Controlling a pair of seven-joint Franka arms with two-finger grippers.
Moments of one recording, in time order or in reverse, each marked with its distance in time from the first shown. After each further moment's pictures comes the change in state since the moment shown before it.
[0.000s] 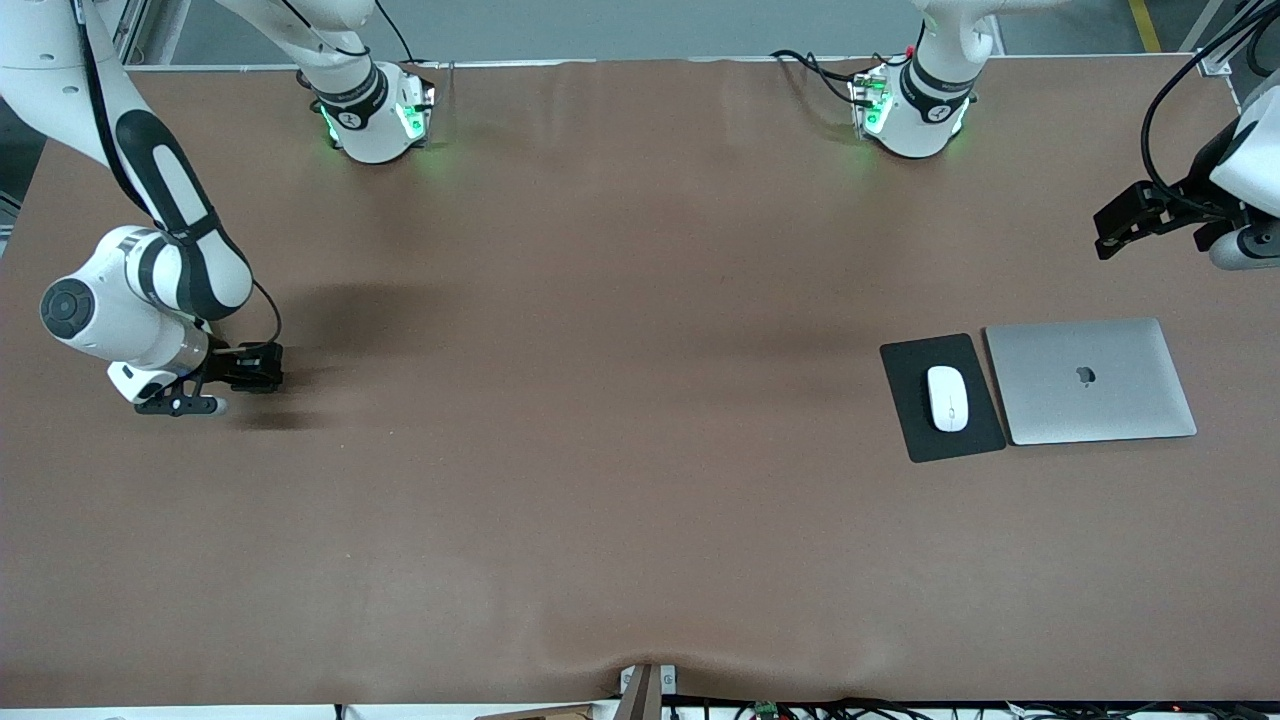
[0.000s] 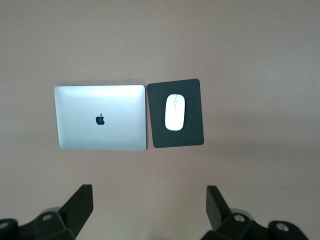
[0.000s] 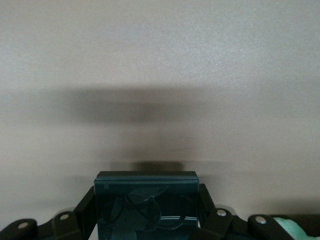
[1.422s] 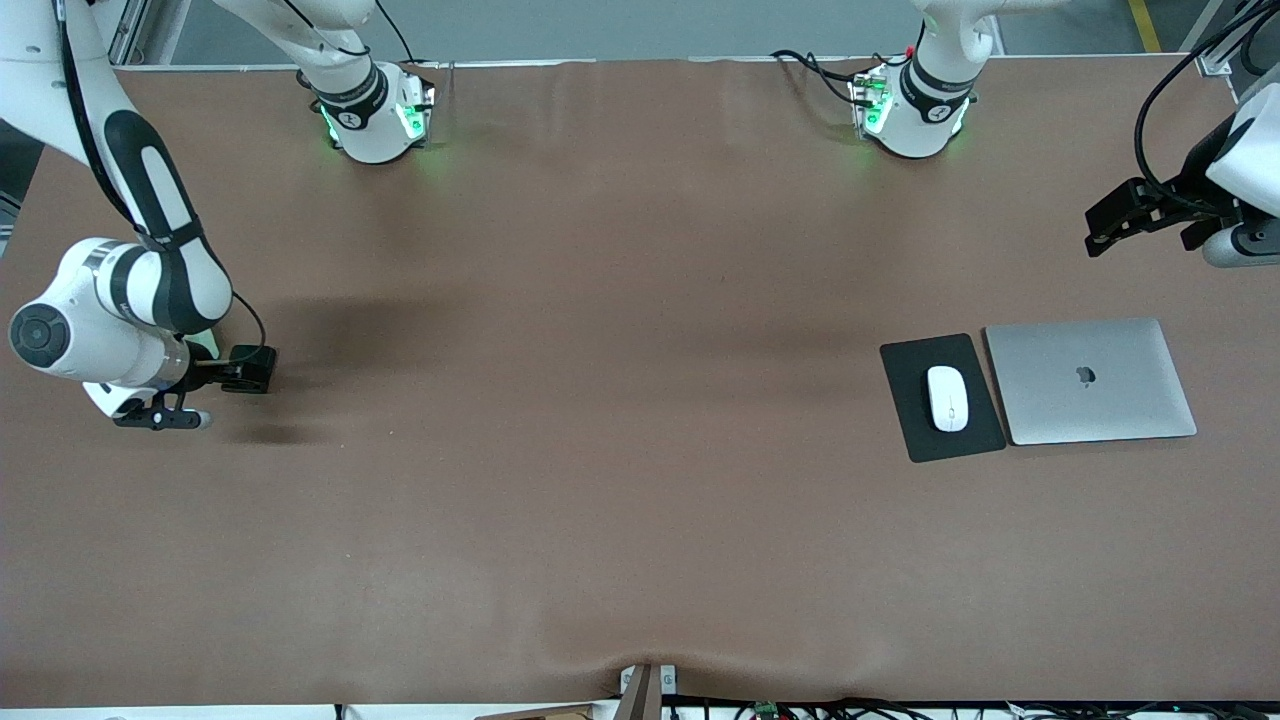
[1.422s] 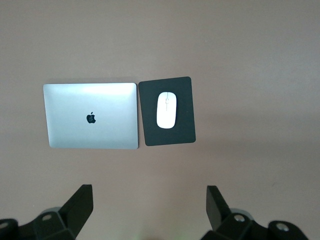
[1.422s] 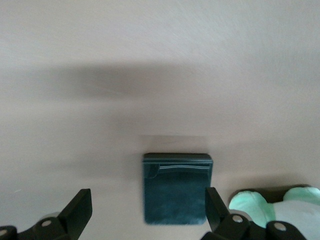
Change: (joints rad) left arm 0.000 -0.005 0.002 -0.007 -0.037 0.000 0.000; right arm 0.063 -0.025 -0.020 0.173 -0.065 -0.307 0.099
